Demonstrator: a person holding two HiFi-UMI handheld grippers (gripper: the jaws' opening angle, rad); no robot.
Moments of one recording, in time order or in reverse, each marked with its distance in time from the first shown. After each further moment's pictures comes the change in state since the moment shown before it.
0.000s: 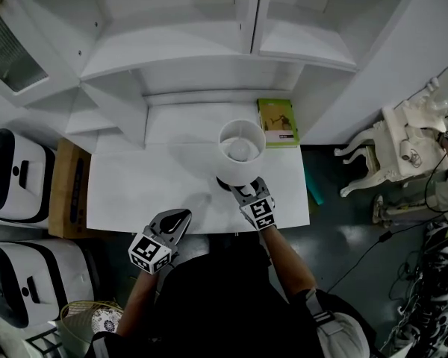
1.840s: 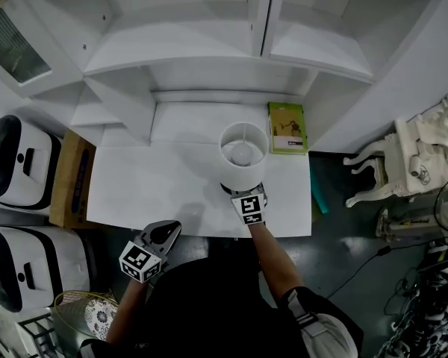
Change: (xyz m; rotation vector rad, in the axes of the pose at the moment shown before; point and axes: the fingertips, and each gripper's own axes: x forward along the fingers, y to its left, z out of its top) left arm -0.028 0.005 -0.031 -0.049 0.104 0.094; right arm 0.047 -0.019 0.019 -0.008 -0.093 -0.116
